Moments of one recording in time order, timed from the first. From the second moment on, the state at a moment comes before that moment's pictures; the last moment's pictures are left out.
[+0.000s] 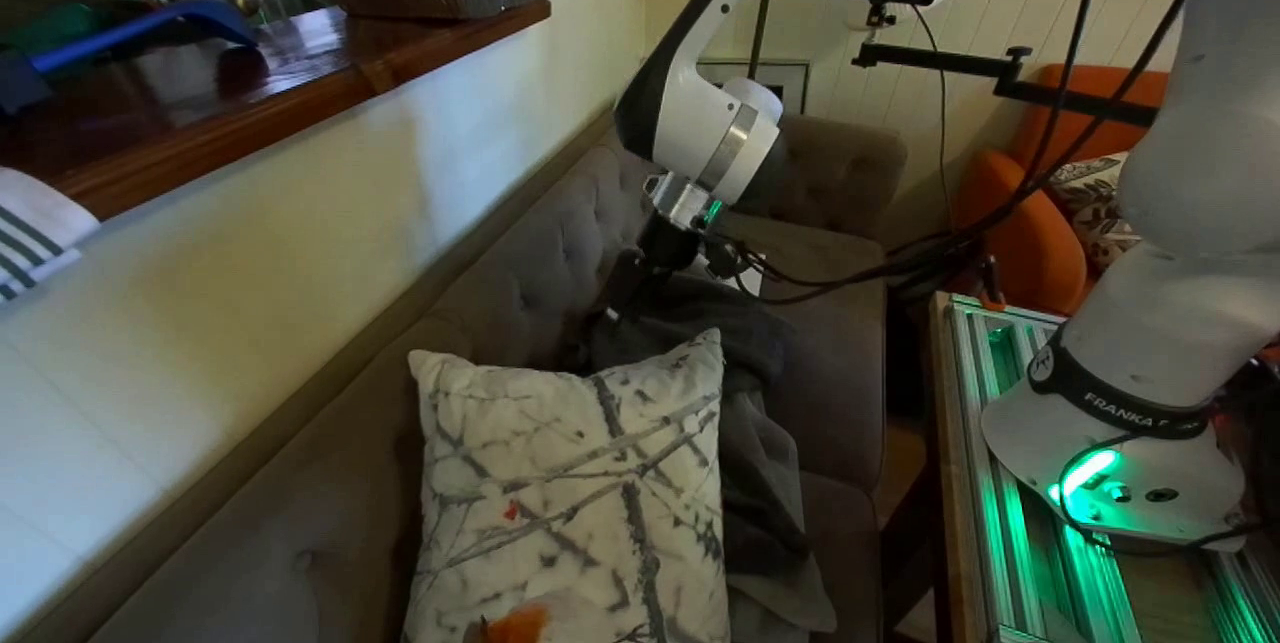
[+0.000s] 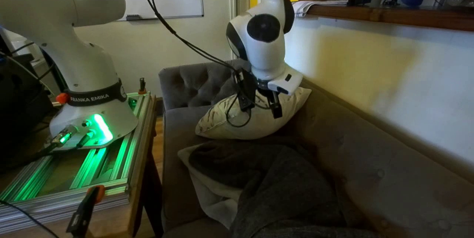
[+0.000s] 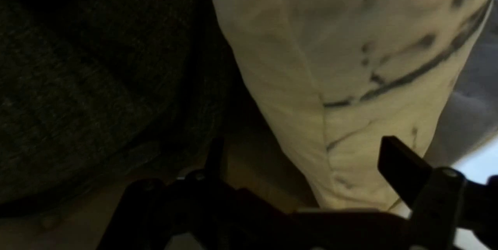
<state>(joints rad) -0.86 0.58 0.74 -2.38 1.14 2.95 -1.24</state>
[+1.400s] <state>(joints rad) -0.28 0.63 0.13 -2.19 0.76 2.35 -1.05</state>
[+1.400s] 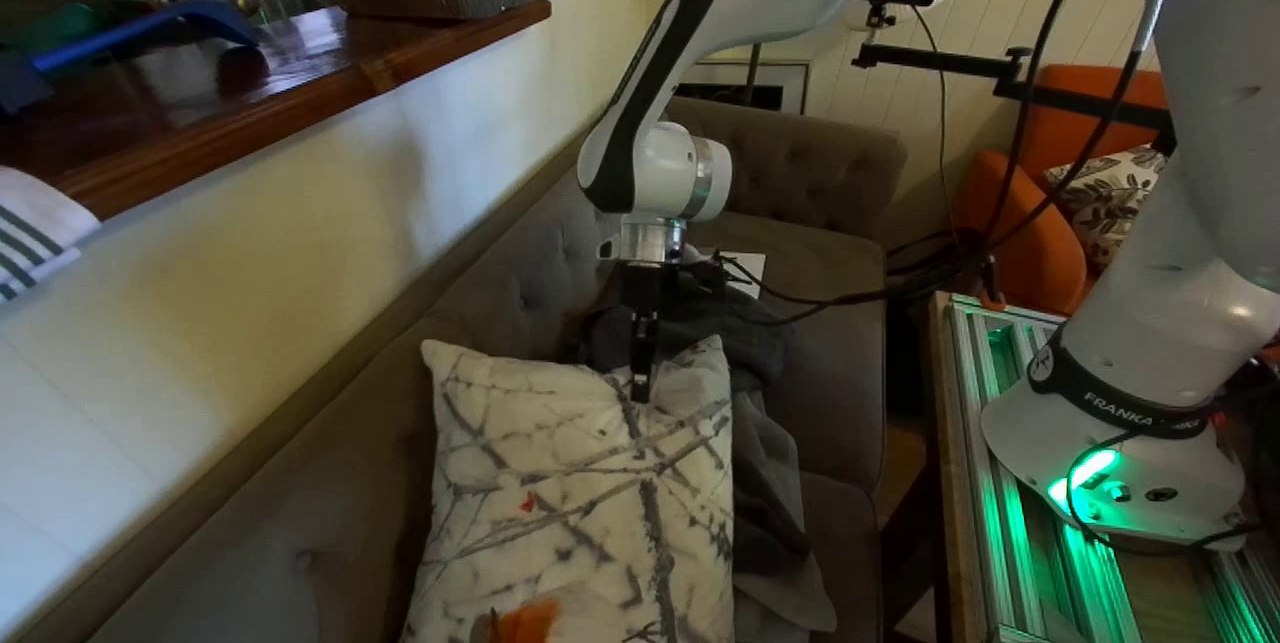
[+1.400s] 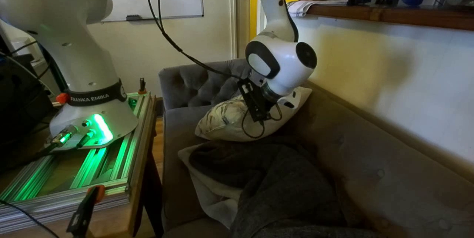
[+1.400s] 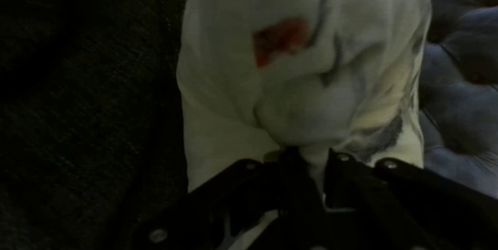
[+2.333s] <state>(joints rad) -0.30 0.39 -0.10 -2.70 0.92 2.76 -1.02</state>
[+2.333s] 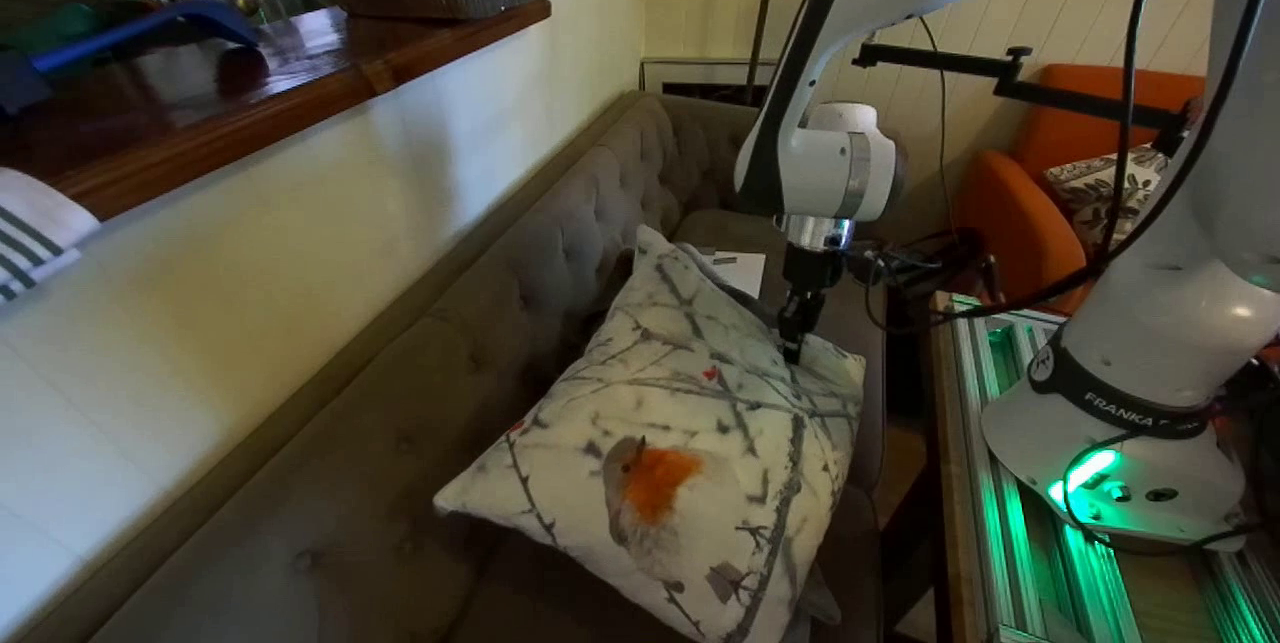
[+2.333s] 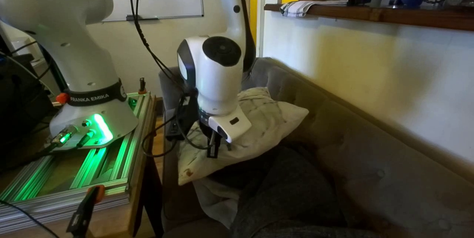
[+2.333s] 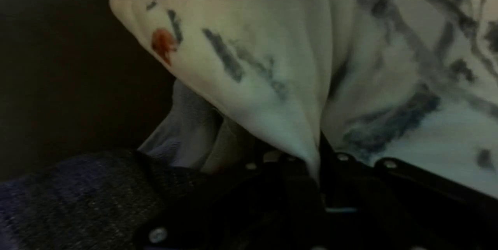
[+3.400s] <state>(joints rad) -0.14 0.65 -0.11 -2.65 0.94 3.46 -0.65</state>
